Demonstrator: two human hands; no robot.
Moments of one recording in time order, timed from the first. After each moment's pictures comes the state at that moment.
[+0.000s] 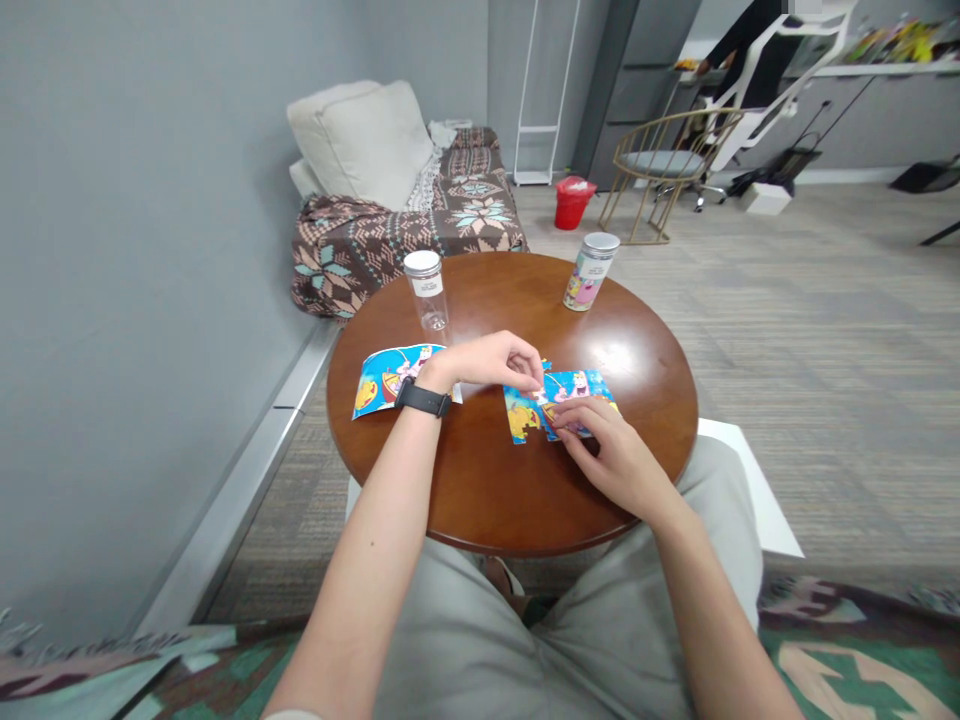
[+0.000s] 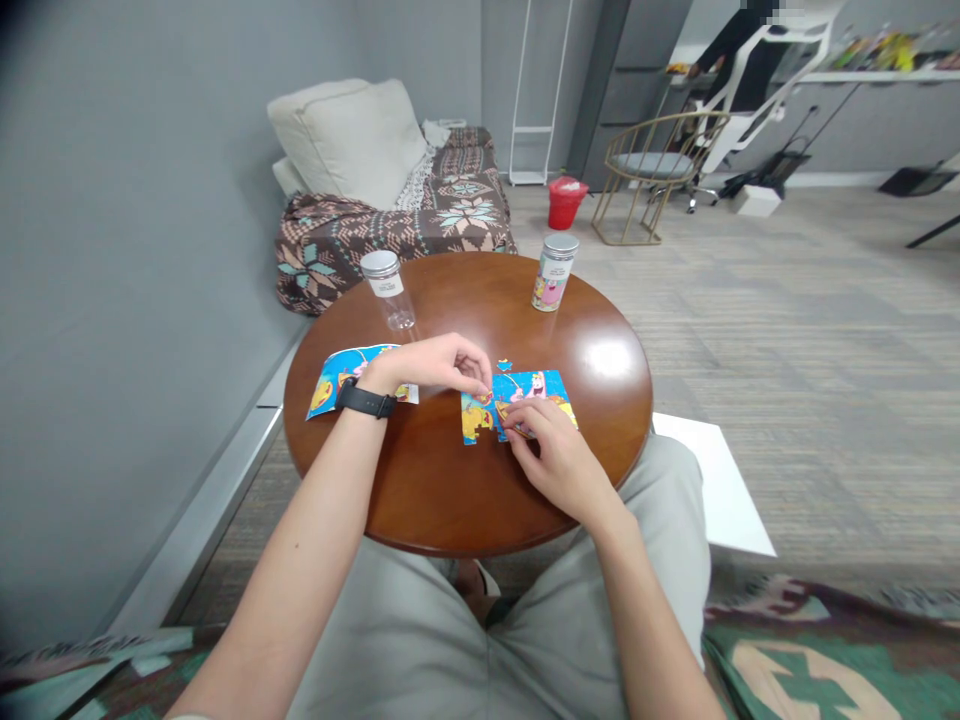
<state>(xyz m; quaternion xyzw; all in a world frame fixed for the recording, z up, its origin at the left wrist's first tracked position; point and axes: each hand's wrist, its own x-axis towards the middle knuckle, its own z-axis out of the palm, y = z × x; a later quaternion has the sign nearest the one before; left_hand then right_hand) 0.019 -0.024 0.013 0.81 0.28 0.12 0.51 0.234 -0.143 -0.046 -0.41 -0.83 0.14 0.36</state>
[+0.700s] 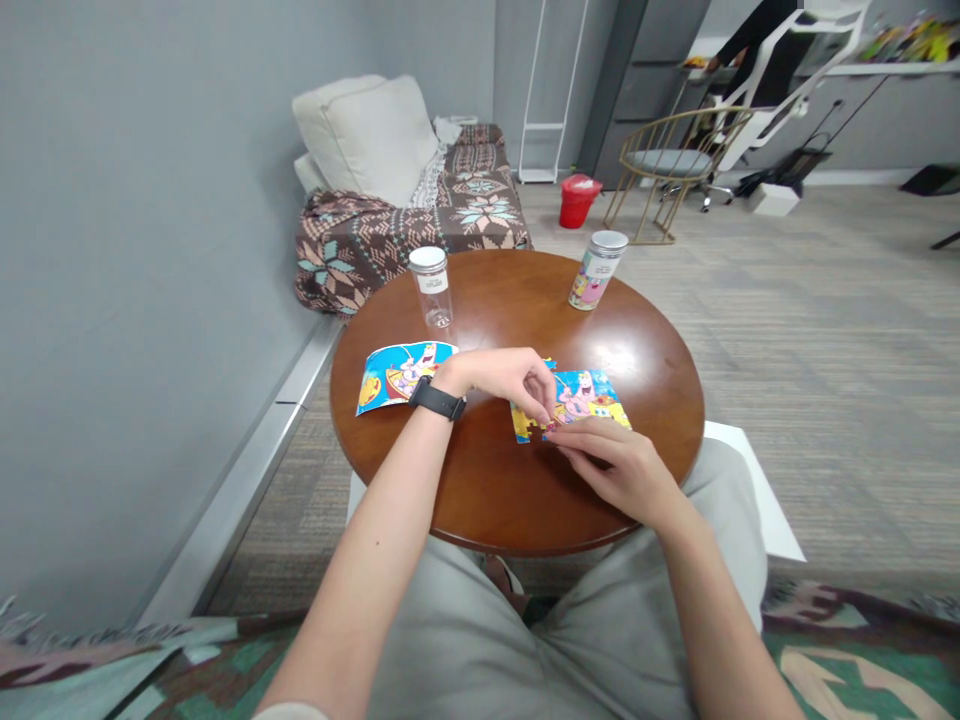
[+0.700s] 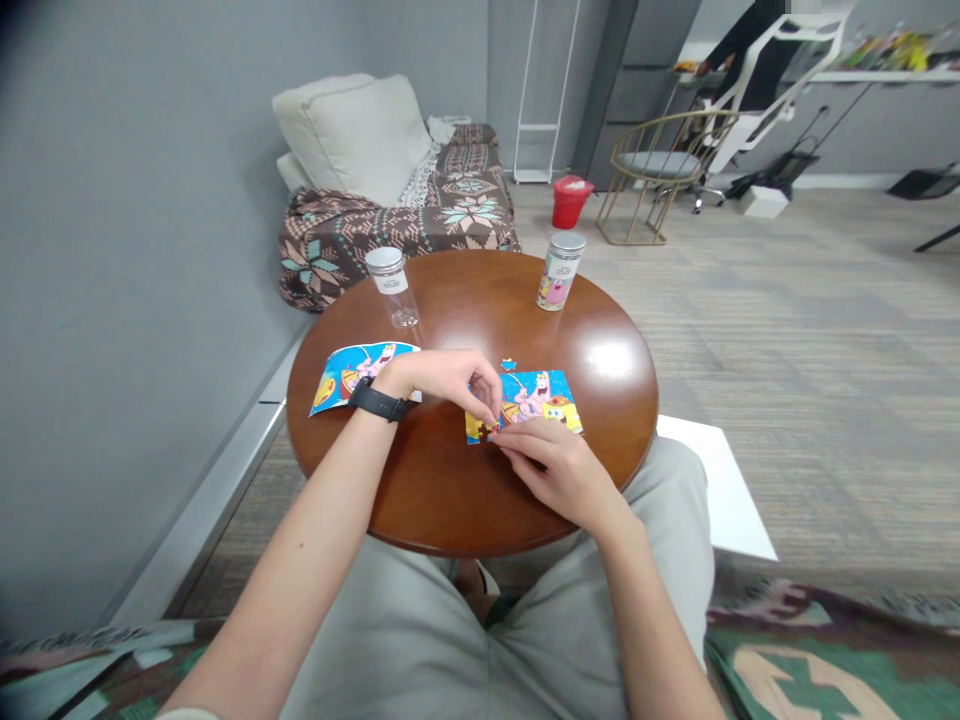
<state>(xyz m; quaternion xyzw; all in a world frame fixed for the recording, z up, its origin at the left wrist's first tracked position) 0.032 -0.030 0.013 0.81 0.20 0.02 0.55 0.235 -0.149 -0.041 -0.33 -0.86 0.09 0.37</state>
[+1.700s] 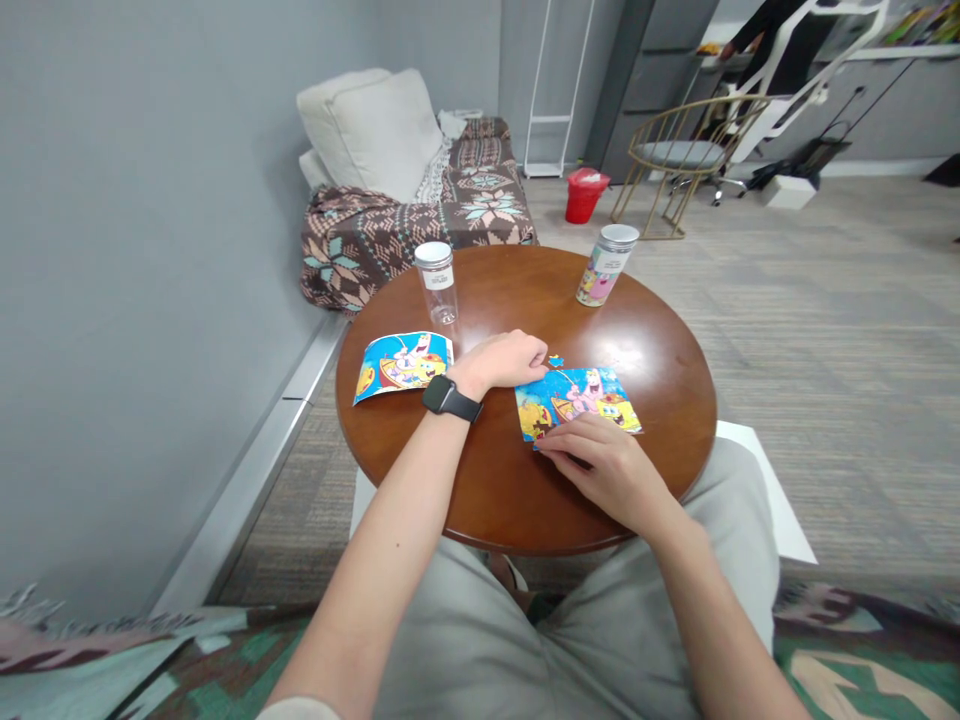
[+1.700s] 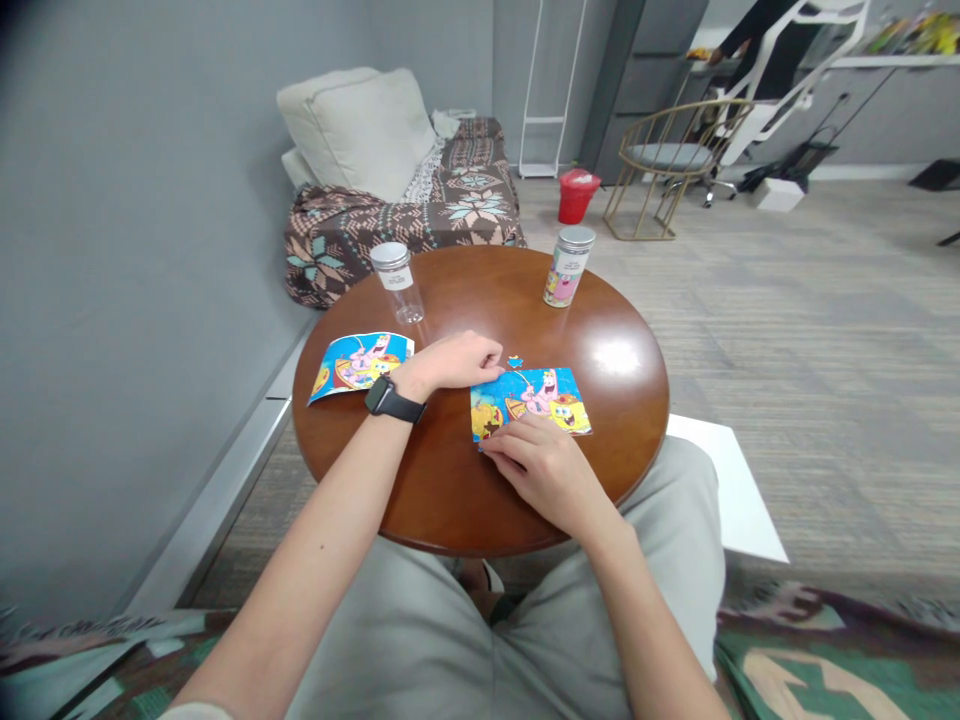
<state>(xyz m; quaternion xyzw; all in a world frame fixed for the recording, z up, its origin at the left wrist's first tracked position) 0.035 -0.025 -0.003 0.89 0.42 0.07 0.17 0.216 -0.148 -0.045 -0.33 -0.88 0.09 0.34</state>
